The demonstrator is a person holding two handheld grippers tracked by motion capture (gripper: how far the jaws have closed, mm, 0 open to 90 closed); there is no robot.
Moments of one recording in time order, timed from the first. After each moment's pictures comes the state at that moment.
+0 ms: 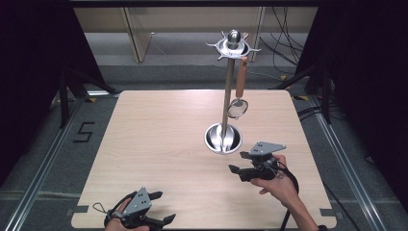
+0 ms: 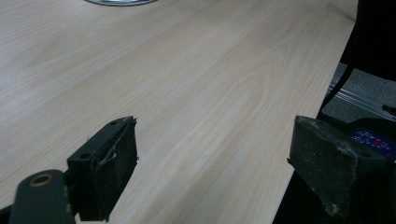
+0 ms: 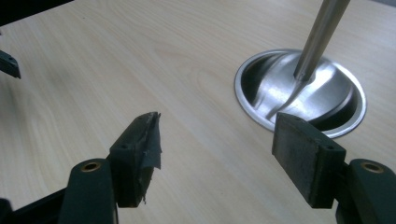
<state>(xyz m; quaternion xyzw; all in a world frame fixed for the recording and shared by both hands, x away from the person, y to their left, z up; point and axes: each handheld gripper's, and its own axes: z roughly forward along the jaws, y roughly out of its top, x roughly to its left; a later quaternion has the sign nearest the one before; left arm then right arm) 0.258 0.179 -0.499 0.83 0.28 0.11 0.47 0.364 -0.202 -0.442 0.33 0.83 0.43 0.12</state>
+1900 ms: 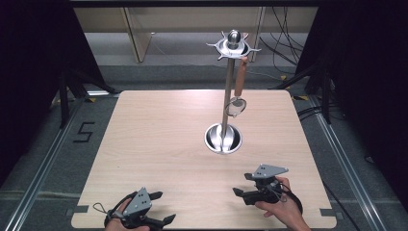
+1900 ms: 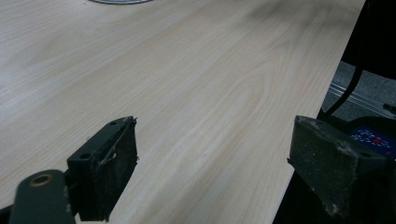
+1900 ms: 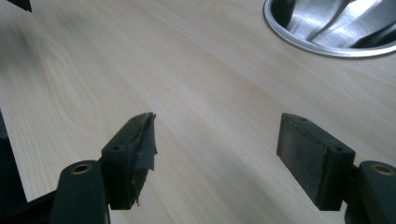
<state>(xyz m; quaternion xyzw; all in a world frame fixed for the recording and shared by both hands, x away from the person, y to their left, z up) 0.258 0.179 -0.500 0.83 0.28 0.11 0.47 0.322 -0.216 -0.486 0.34 0.84 0.41 0.10</state>
